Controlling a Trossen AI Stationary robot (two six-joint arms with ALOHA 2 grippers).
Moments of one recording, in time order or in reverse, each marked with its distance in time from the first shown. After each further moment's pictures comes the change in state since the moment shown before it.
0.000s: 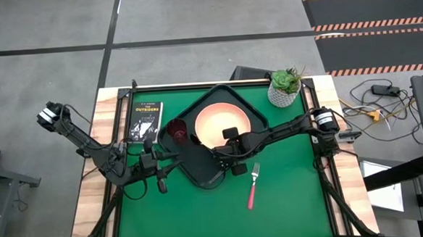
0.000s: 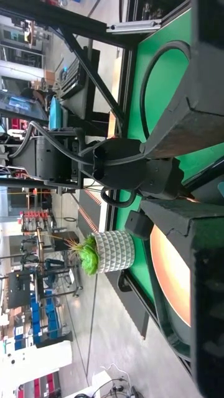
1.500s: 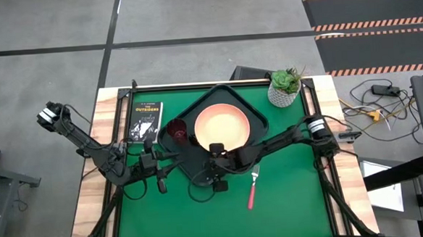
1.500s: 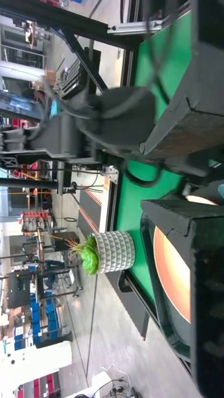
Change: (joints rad) left arm 0.000 0.000 0.003 0.000 0.000 -0.001; right arm 0.088 0.097 0.017 0.456 -0.070 0.160
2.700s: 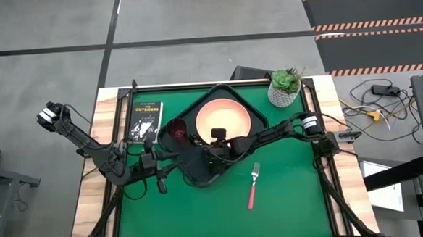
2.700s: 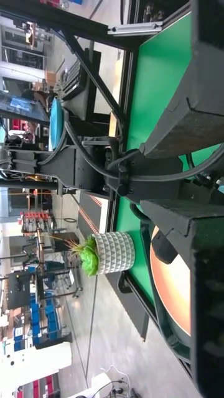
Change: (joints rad) left arm 0.000 0.001 -0.001 0.002 0.003 -0.002; right arm -0.107 0.058 0.018 -0.056 0.213 -0.055
